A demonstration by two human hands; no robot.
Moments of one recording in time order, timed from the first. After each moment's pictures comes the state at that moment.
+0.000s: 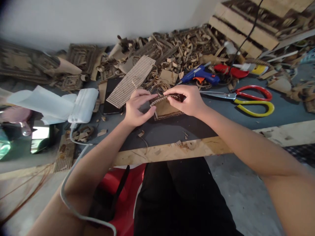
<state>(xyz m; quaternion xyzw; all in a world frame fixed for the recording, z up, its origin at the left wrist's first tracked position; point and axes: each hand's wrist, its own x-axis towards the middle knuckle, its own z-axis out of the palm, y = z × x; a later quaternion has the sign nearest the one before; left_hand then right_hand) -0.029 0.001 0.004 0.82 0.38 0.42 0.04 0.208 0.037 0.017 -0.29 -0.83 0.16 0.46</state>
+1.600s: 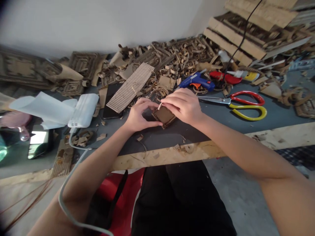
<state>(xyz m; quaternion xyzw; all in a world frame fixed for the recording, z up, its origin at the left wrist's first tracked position) -0.025 -0.001 0.008 0.83 0.37 0.38 0.16 0.205 0.030 0.016 -0.25 -0.84 -0.01 0.48</state>
